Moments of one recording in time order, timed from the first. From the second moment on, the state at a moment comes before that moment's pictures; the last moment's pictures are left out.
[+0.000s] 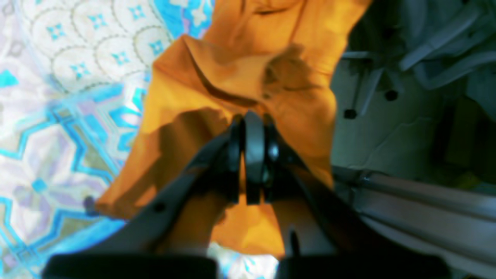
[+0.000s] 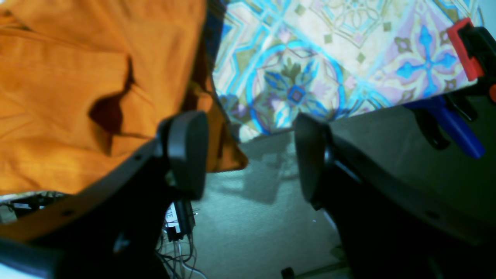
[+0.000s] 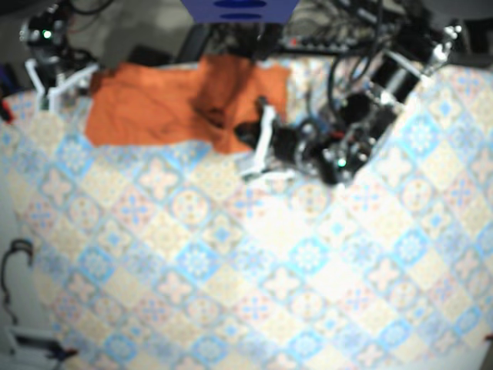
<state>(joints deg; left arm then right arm) -12.2 -18.9 35.5 85.1 -46.7 -37.7 63.1 -34.6 5.6 34.6 104.8 12.4 20.5 -41.6</state>
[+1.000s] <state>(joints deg) -12.2 -5.4 39.4 76.3 -27.0 -37.5 55.5 -34.6 5.6 34.6 104.8 12.4 20.5 -41.6</state>
